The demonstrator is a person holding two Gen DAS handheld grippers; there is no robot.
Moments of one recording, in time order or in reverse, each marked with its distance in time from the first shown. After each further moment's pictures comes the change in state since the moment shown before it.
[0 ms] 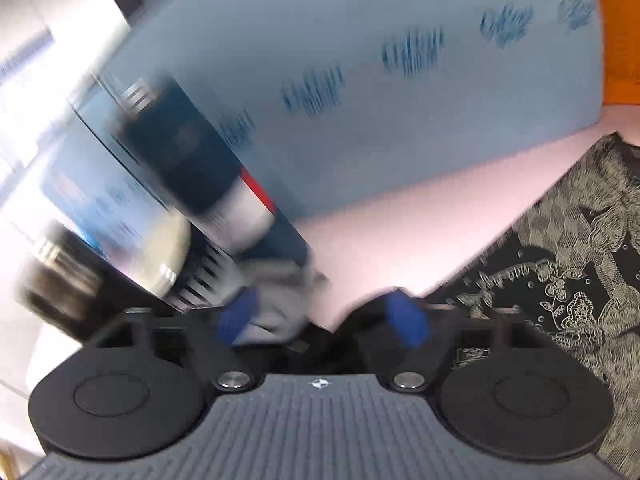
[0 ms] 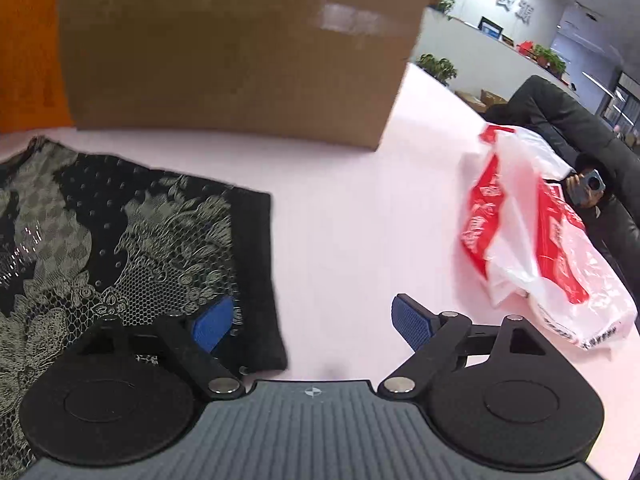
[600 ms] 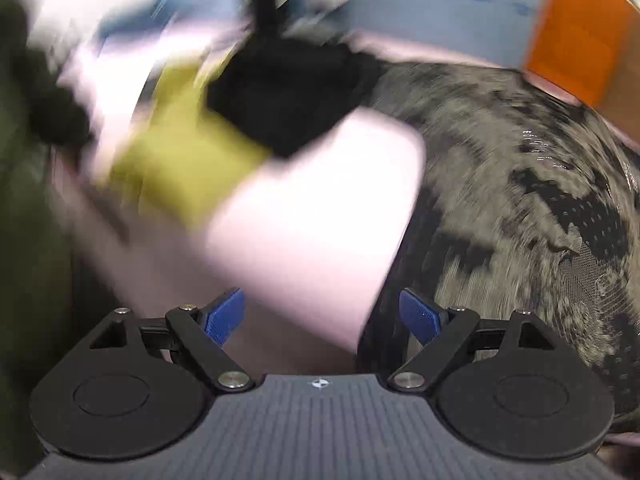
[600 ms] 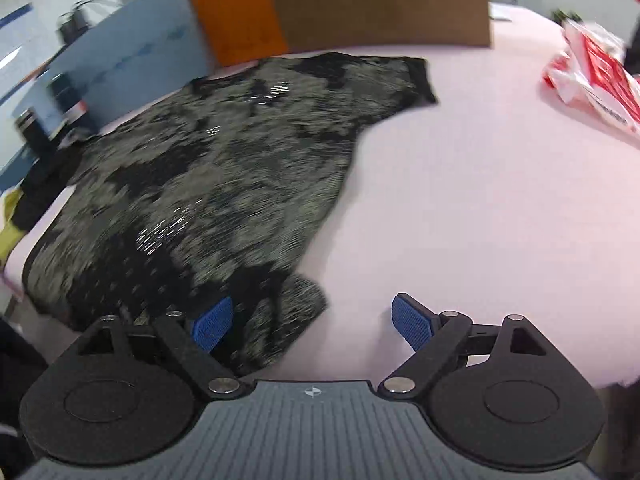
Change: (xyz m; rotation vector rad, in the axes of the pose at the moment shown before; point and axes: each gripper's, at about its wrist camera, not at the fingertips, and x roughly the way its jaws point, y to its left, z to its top) left arm -0.266 -0.042 -0.297 -0.719 0.377 -0.263; right arm -0.153 -0.014 -0.189 -0.068 0.075 0.572
